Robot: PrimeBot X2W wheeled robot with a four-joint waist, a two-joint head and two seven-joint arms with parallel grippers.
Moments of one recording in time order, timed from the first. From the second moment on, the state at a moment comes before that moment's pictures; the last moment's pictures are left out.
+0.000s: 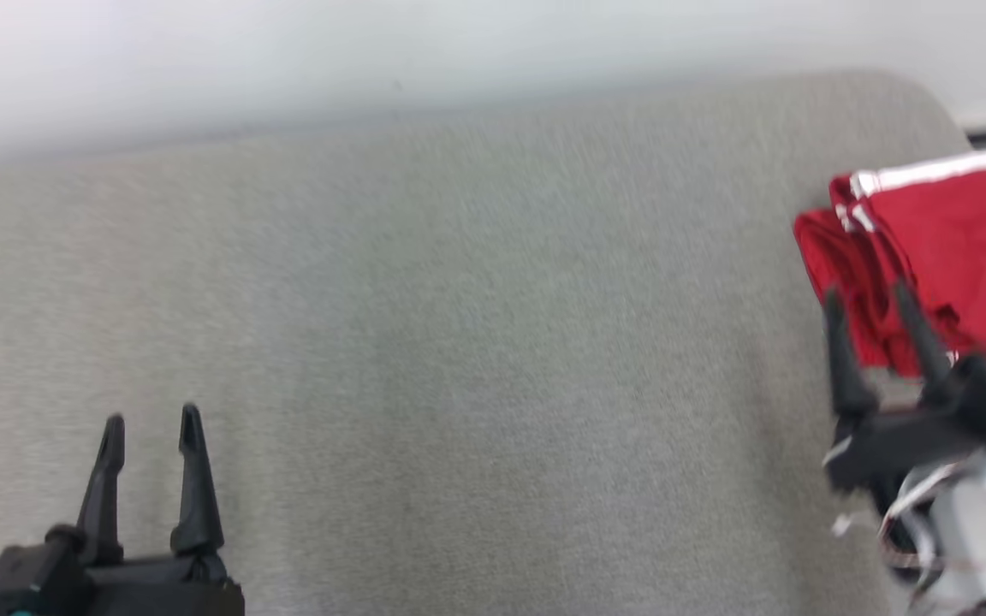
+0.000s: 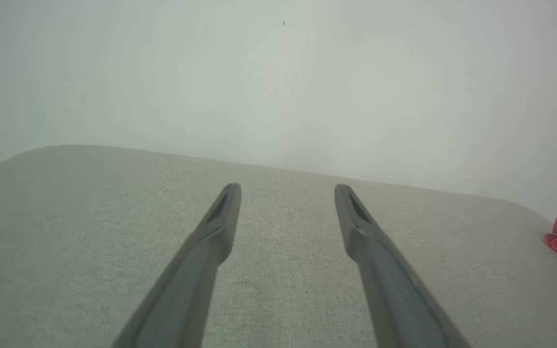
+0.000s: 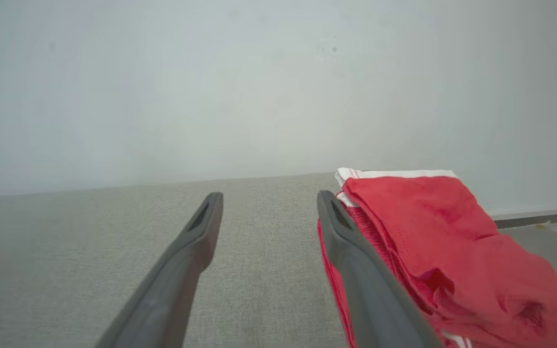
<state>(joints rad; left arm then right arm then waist) -0.06 0.05 0.09 0.01 -0.24 -0.06 -0.26 -0.41 -0.30 0.12 0.44 0.36 0.13 -0.26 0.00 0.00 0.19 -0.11</state>
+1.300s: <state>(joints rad) 0.05 0.05 0.05 0.11 -0.22 -0.04 -0.26 -0.17 -0.17 0.10 0.40 0.30 0.13 -0.26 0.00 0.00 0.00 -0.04</state>
